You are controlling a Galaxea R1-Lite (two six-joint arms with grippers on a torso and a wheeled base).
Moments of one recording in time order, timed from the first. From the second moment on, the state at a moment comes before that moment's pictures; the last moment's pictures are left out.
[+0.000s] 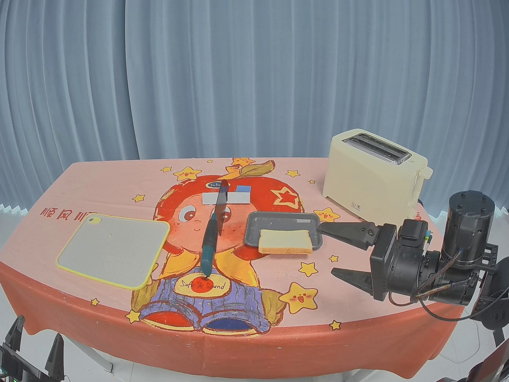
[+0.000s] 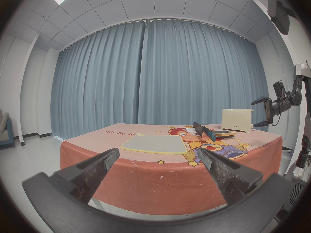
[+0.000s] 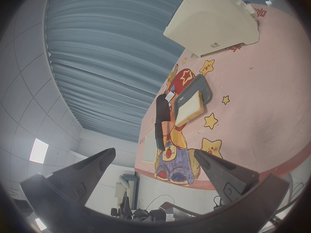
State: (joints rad) left arm 0.00 0.02 -0.02 0.00 0.02 -0.02; right arm 0.72 1.58 -0.49 -0.78 0.12 1.23
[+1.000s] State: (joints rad) left arm 0.00 0.02 -0.02 0.00 0.02 -0.02; right arm 0.71 1.90 -0.57 -1.07 0.14 1.35
